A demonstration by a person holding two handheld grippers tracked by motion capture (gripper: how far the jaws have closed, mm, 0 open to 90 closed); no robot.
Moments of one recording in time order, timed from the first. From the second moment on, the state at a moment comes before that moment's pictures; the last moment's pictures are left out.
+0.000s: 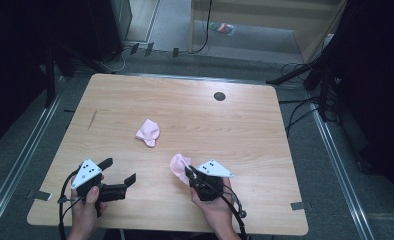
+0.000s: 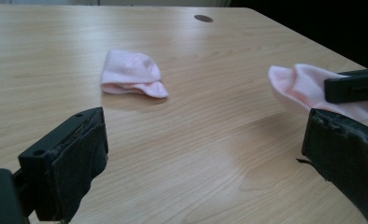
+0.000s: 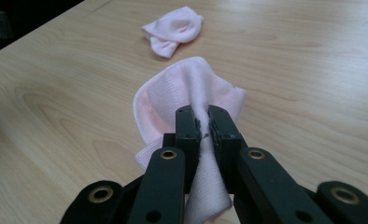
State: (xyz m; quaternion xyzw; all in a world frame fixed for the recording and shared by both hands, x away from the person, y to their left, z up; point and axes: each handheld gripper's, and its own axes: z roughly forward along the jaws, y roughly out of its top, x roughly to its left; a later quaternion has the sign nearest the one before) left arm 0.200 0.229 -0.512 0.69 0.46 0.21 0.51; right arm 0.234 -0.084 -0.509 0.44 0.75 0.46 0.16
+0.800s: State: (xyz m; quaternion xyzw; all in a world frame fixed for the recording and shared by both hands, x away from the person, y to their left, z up) left arm 0.207 0.203 -0.532 0.70 0.49 0.20 0.49; right arm 0.216 -0.065 -0.520 0.44 0.75 0.48 0.13
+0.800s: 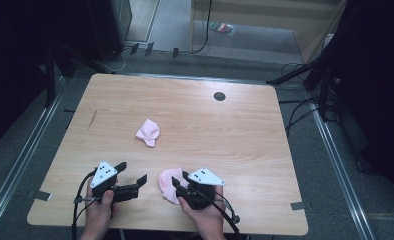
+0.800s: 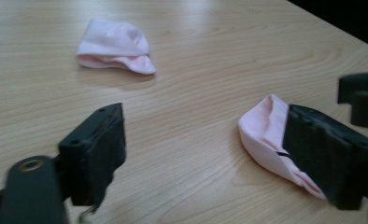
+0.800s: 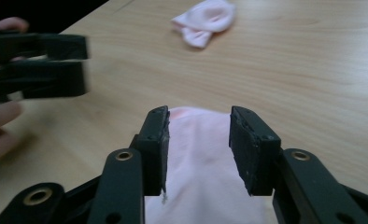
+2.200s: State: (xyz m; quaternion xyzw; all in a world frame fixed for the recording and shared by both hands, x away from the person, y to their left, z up) left arm 0.217 0.169 -0.538 0.72 0.47 0.14 0.49; right arm 0.192 -0.030 -0.552 0.38 0.82 0.39 0.17
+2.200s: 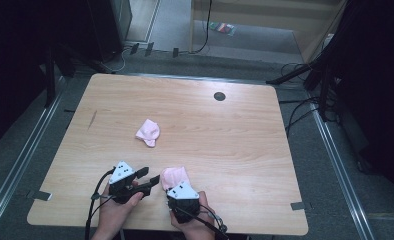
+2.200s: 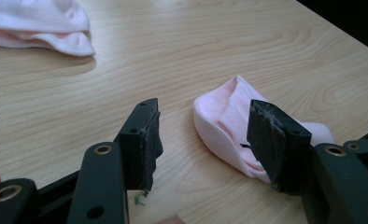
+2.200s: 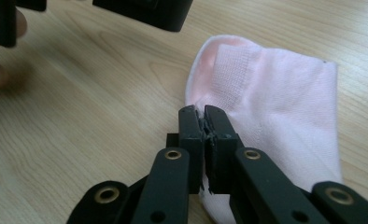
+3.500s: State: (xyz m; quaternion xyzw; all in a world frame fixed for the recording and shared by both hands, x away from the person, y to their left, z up) left arm 0.241 0.159 -0.544 0.76 0.46 0.09 0.44; right arm 0.232 -0.152 -0.518 0.52 0.68 0.50 0.13
